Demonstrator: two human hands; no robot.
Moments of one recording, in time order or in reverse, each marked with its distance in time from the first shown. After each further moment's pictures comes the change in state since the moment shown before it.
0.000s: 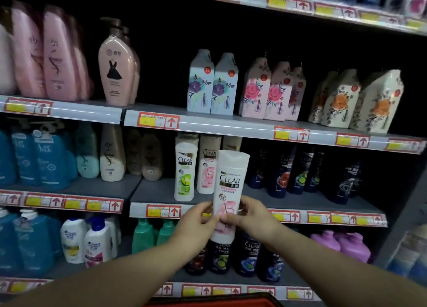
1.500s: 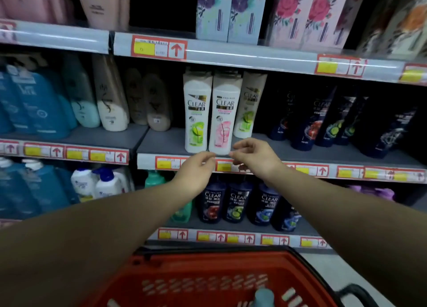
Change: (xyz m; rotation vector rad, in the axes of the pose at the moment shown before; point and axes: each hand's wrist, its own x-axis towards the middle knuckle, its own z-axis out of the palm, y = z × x) left_hand 0.052 -0.049 -0.021 0.118 0.050 -0.147; right_hand 0.074 0.027 0.024 -0.100 0.100 0.086
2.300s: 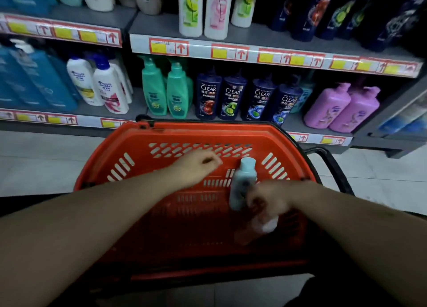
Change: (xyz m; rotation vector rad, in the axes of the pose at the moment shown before) left_hand -0.197 -0.114 0.069 0.253 -0.430 -0.078; right_hand -0.256 0.151 0.009 -1.035 -1.126 0.073
